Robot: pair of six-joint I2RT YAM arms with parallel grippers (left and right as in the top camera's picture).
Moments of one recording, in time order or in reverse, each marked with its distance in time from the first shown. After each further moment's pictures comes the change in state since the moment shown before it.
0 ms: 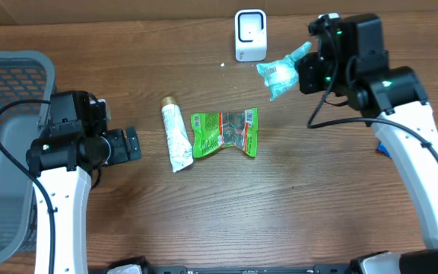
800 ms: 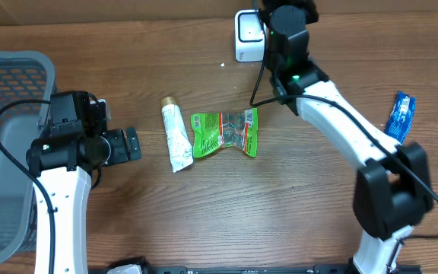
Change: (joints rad) left arm 0.000 0.000 0.000 0.000 0.000 0.000; right arm 0.170 0.406 0.009 1.191 0.775 -0.769
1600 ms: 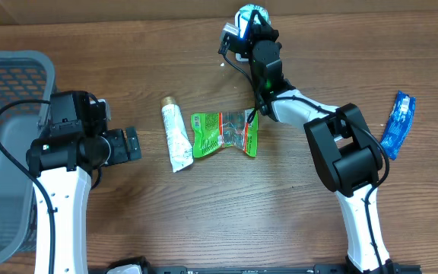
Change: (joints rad) left arm 0.000 0.000 0.000 0.000 0.000 0.000; right arm -0.017 0.386 0.001 0.387 -0.286 -0.627
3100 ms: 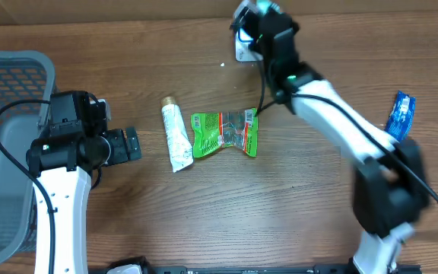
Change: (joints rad) left arm 0.000 0.000 0.000 -0.001 0.001 0.000; right arm 0.017 -0.437 0.003 -0.787 0.078 0.577
